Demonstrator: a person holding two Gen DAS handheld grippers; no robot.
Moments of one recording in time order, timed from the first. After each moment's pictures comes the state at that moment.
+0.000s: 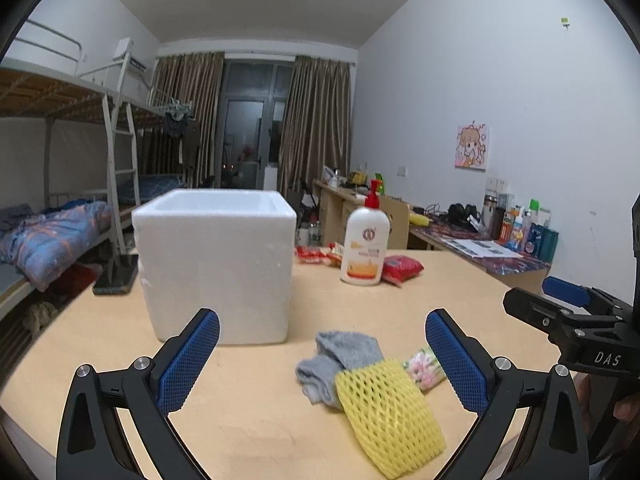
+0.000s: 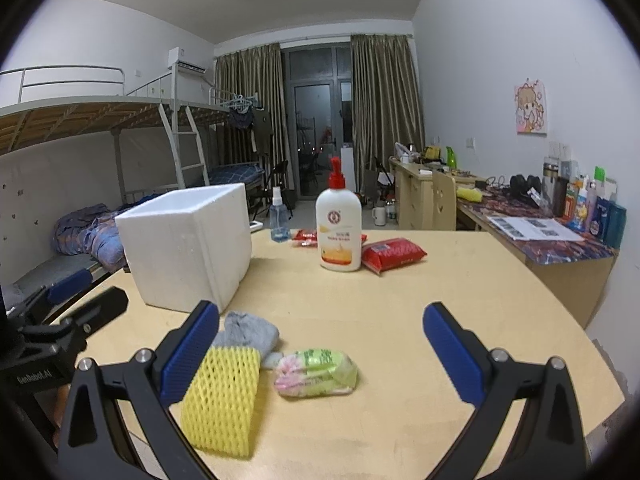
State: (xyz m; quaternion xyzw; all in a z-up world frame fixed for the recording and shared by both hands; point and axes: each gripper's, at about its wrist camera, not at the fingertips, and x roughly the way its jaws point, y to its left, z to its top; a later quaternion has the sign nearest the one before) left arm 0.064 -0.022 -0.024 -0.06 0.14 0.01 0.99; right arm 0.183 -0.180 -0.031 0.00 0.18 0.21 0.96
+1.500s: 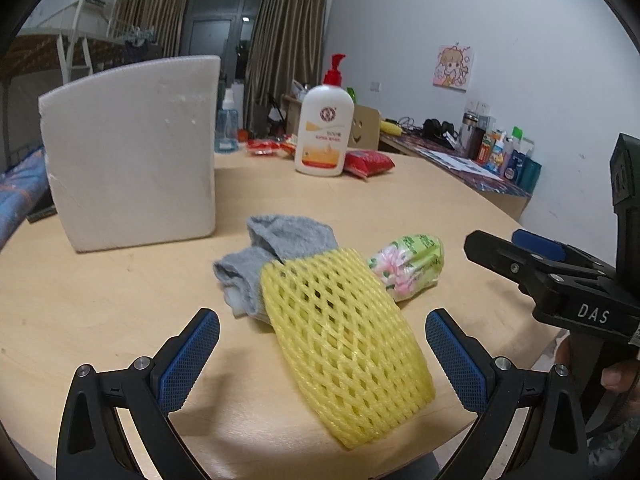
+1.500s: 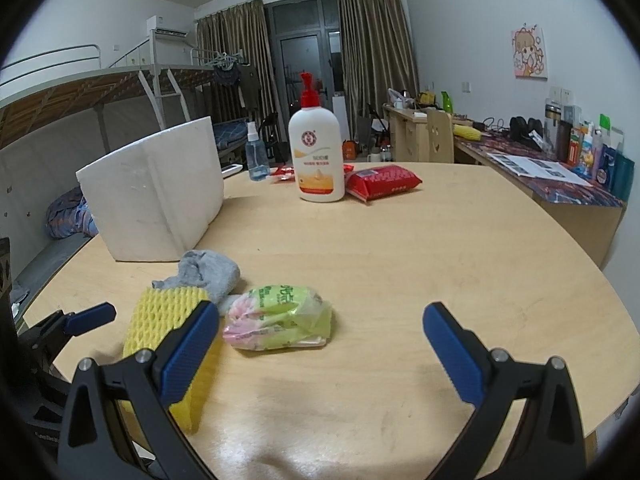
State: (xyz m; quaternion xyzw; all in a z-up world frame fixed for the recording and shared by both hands) left arm 0.114 -0.058 -0.097 -0.06 0.30 -0.06 0.95; right arm 0.222 -0.198 -0.082 0.00 0.27 0.20 0.94
